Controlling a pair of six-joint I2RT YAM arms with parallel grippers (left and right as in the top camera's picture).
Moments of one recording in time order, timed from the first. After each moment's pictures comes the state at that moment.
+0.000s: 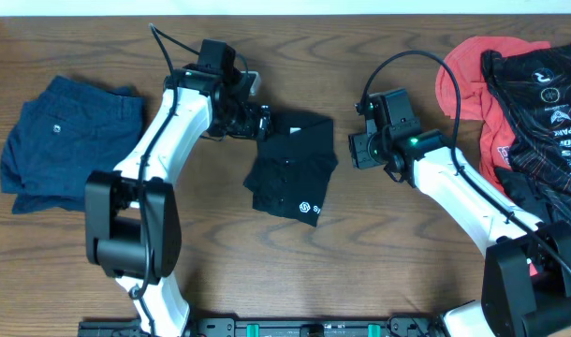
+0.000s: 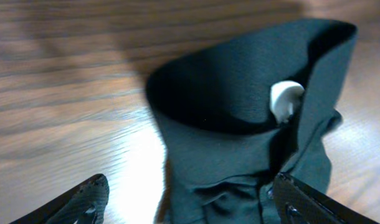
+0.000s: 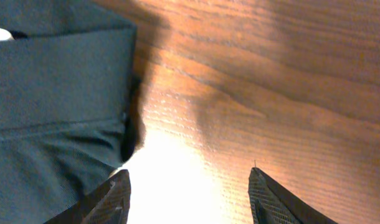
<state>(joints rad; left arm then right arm) -0.21 1.95 1.51 -0.88 0.36 -0.02 0.35 1.66 1.06 -0.47 -0.02 0.14</state>
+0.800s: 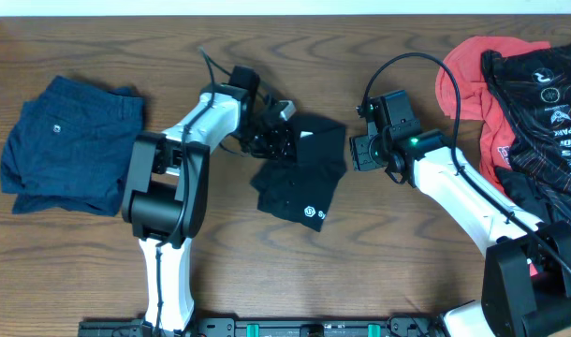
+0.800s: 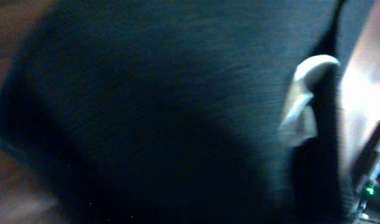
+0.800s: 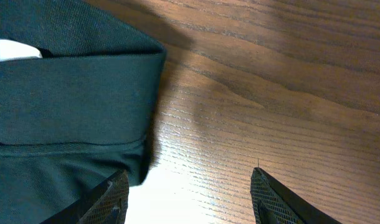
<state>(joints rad) -0.28 2.20 1.51 -0.82 0.70 0.10 0.35 1.66 1.06 -0.49 -0.01 0.15</state>
